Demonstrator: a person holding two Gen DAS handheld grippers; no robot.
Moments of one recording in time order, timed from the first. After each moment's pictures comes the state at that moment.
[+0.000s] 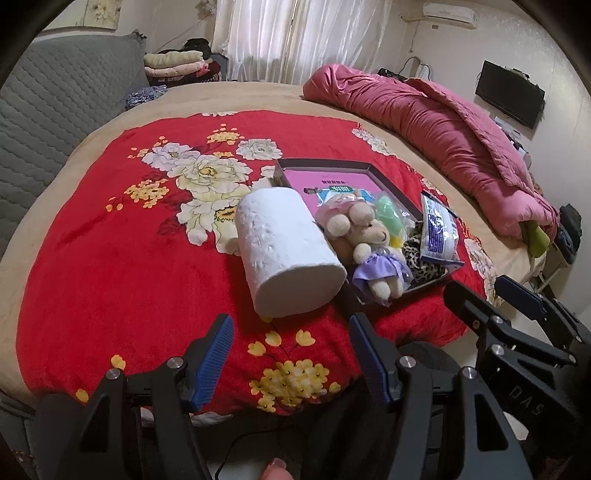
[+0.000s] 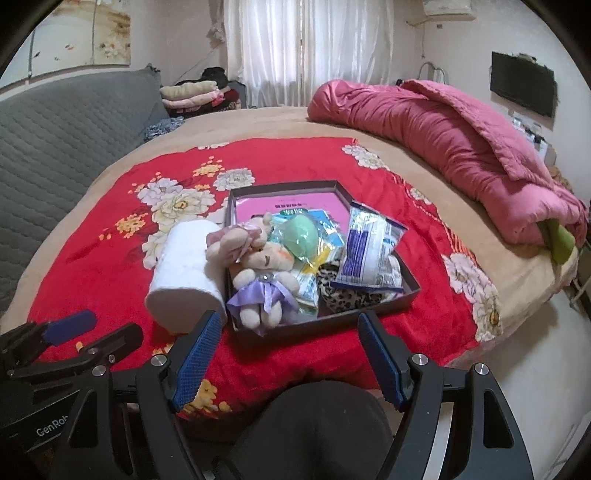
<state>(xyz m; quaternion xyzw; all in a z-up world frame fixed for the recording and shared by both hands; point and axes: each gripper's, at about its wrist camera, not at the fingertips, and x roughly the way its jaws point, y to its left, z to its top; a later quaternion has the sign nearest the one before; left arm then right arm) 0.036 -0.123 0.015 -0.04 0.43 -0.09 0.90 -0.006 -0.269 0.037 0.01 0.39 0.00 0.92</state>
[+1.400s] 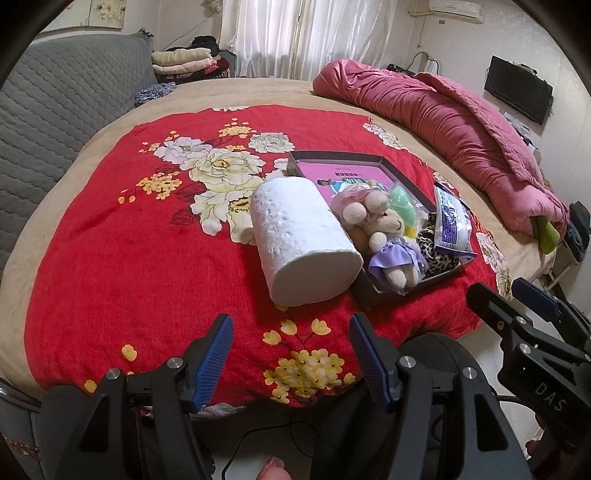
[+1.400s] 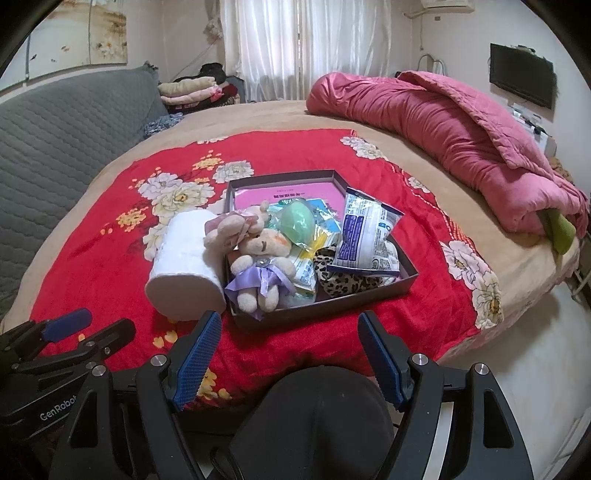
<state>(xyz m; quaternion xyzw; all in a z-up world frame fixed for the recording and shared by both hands) 0.032 -0.116 0.007 -0.03 0.44 -0.07 0.90 -0.016 -0.275 0.034 0.01 0.40 0.00 0.92</state>
